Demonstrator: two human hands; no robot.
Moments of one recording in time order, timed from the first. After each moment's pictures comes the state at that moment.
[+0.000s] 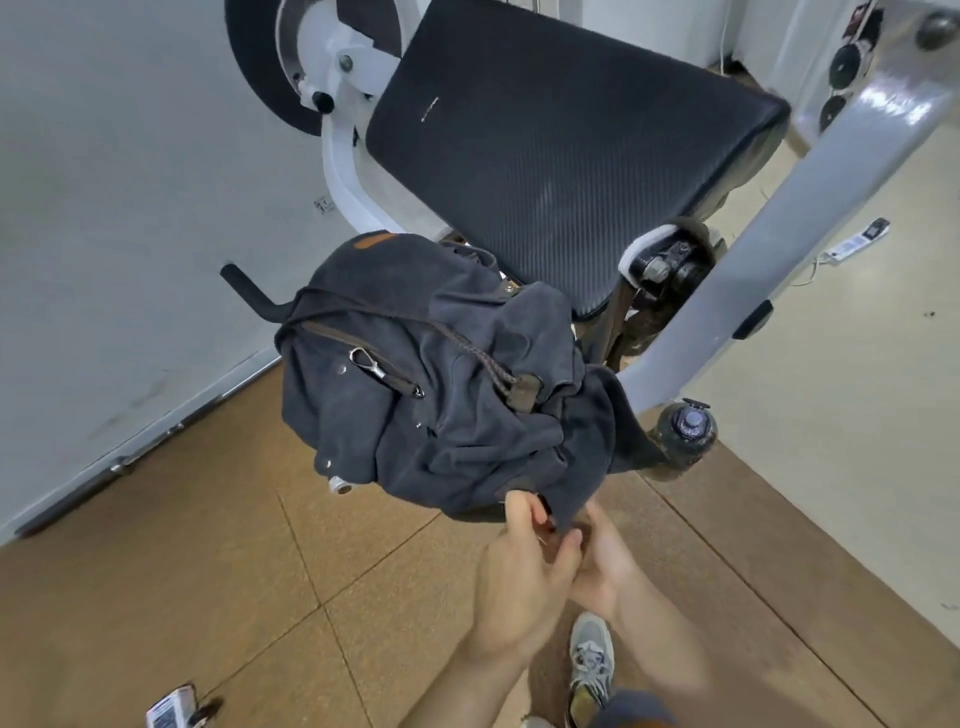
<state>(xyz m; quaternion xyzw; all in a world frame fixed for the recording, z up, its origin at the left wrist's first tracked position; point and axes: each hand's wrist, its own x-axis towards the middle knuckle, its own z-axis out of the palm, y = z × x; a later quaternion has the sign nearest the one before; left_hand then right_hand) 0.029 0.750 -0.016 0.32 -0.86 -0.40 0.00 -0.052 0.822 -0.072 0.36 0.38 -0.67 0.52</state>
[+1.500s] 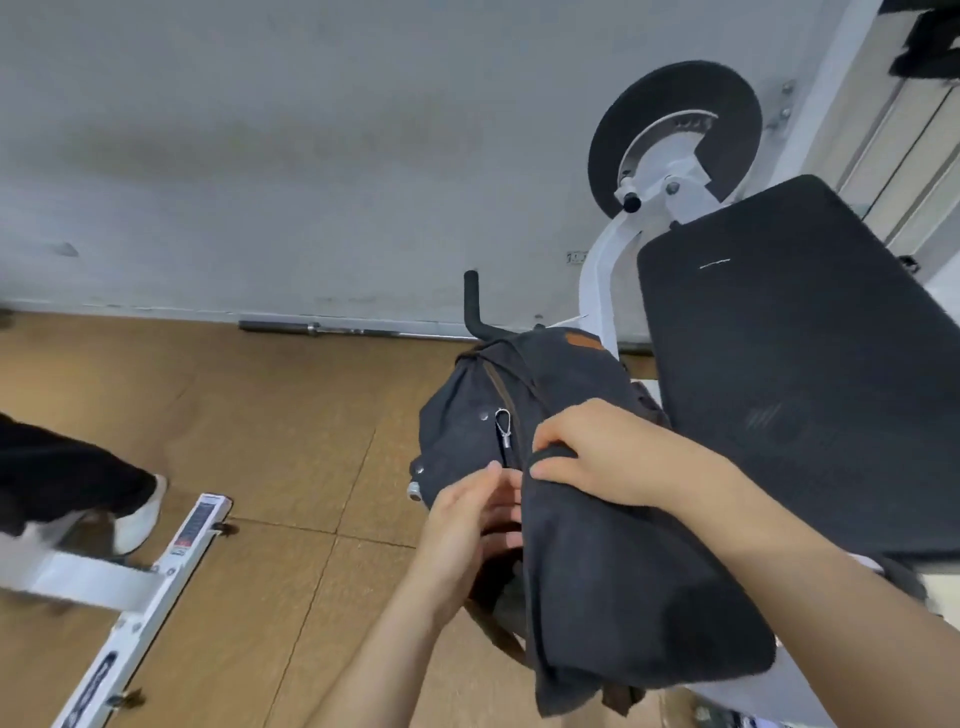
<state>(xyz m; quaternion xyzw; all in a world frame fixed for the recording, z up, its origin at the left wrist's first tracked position) -0.023 0.671 0.102 0.51 -0.44 -0.67 0.32 -0.199 0.655 0.167 -0.77 0.59 -0.05 0.24</state>
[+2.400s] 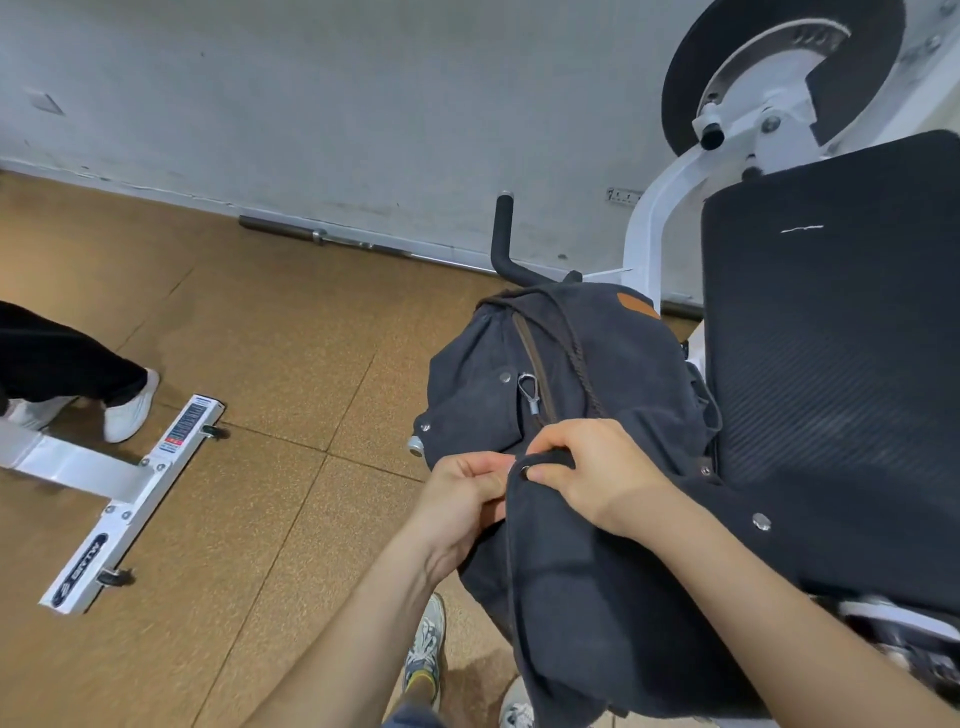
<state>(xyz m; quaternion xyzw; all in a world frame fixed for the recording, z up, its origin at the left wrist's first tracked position) -0.013 0.632 0.040 0.49 -0.29 -0.75 0.33 -0.178 0.629 0.085 -0.70 0.63 -0.10 0.33</state>
